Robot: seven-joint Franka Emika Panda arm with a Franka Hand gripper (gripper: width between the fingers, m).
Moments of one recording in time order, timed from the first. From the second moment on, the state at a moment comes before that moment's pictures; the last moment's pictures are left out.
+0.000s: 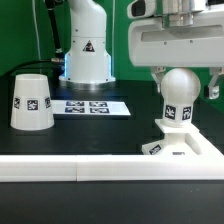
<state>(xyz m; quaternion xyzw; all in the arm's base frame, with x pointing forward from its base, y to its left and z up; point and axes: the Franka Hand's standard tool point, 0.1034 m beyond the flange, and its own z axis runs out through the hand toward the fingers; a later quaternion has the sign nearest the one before) 0.606 0.112 0.107 -0.91 0.41 -0.02 0.08</state>
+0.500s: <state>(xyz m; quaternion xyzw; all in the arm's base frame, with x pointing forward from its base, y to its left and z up) 0.604 0.110 0.106 -0.97 0.22 -0.03 0.07</state>
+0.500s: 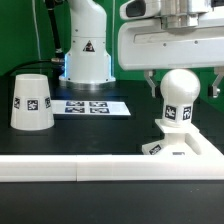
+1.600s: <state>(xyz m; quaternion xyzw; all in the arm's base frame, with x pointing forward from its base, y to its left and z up) 0.613 0.104 0.110 -0.93 -0.36 -0.06 0.00</state>
